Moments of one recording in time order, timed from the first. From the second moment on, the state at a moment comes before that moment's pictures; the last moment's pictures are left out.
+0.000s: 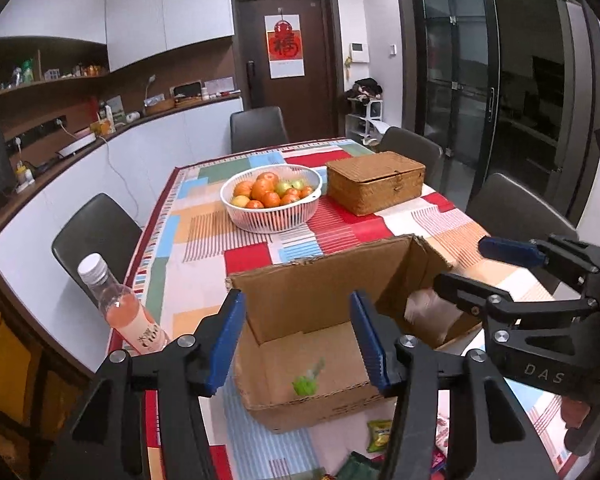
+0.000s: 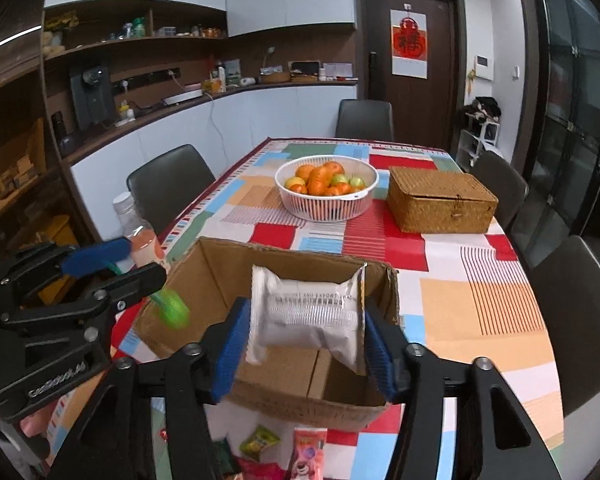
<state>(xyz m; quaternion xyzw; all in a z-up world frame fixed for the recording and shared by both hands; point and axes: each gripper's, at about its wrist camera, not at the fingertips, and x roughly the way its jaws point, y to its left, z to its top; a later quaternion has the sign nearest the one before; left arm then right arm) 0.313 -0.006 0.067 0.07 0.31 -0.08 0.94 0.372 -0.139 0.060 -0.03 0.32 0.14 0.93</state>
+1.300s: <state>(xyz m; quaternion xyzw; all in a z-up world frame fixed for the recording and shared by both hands) 0.222 0.014 -0.060 0.10 0.44 -0.10 0.89 0.282 -0.118 -0.058 -0.06 0.46 0.17 0.87</state>
